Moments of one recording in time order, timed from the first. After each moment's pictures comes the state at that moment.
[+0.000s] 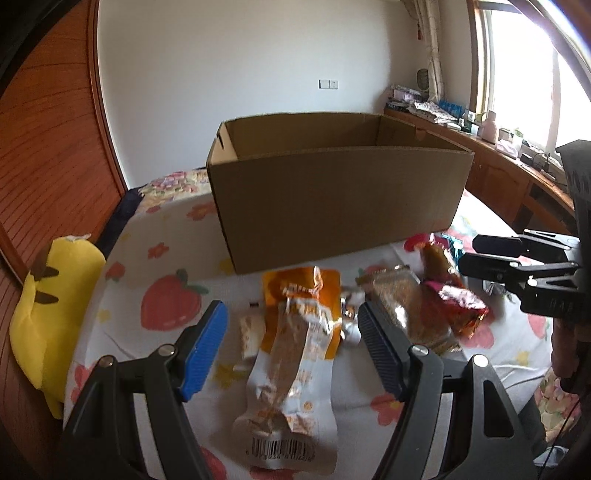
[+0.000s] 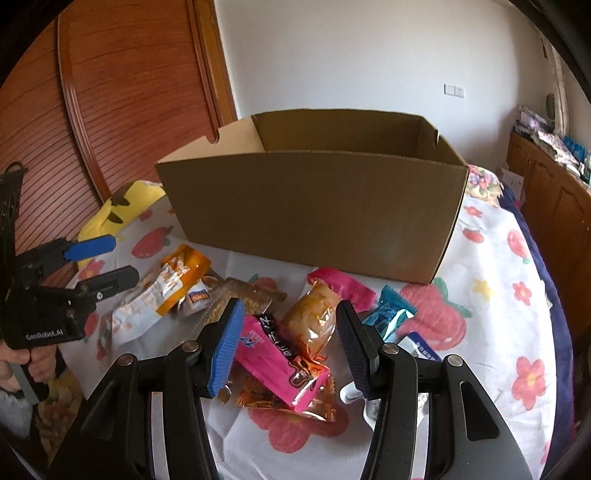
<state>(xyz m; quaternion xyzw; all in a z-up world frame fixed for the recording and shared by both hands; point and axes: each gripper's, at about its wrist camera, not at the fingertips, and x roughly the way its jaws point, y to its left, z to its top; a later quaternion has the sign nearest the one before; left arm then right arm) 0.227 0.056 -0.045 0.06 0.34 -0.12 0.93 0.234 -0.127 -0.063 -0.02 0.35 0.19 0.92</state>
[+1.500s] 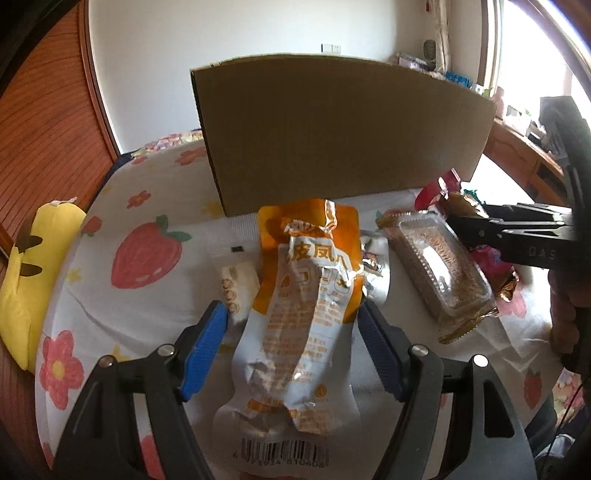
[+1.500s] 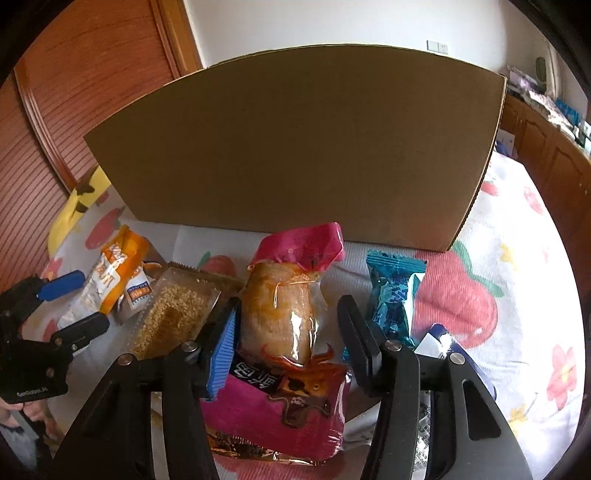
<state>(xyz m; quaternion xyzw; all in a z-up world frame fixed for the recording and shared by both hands) 0.244 0.055 -0.092 0.06 0.41 -0.12 0.90 0.284 -0.115 -0.111 0.00 0.43 0.15 0.89</state>
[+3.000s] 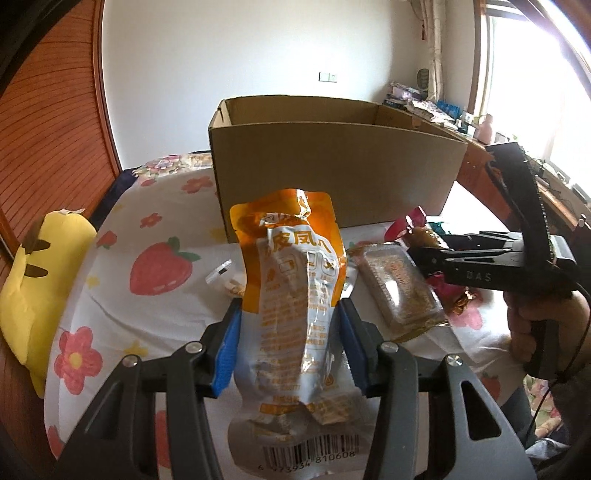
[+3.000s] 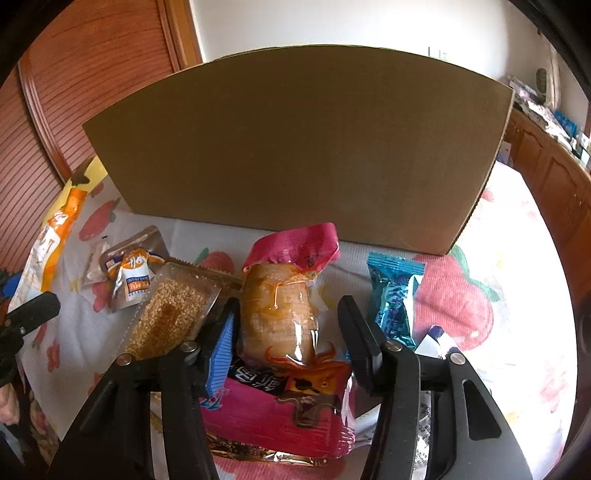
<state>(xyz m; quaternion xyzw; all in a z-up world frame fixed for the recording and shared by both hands) 0.205 0.065 -0.057 0.03 0.36 -0.14 0.92 0.285 -0.107 -0.113 -0.02 0.42 0.14 0.89</state>
